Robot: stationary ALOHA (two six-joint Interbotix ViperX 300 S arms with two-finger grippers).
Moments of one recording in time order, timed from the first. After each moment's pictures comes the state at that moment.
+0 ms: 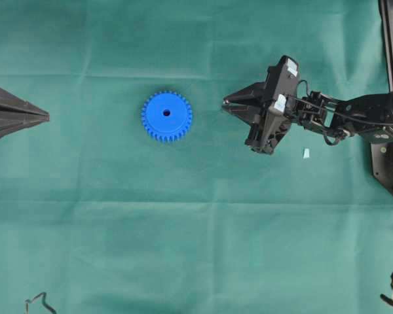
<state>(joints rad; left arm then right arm) -0.02 -0.96 1.17 0.01 -0.20 -0.01 -0.14 0.08 1.05 0.30 -0.67 0.03</state>
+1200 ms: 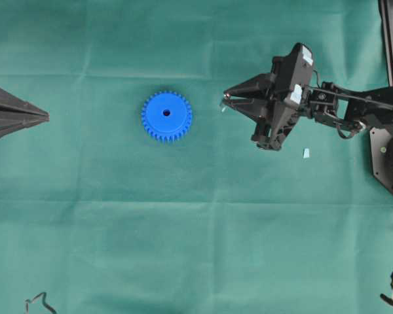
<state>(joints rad) -0.02 -0.97 1.17 0.01 -0.19 -0.01 -0.14 -0.11 1.02 0.30 -0.52 0.00</state>
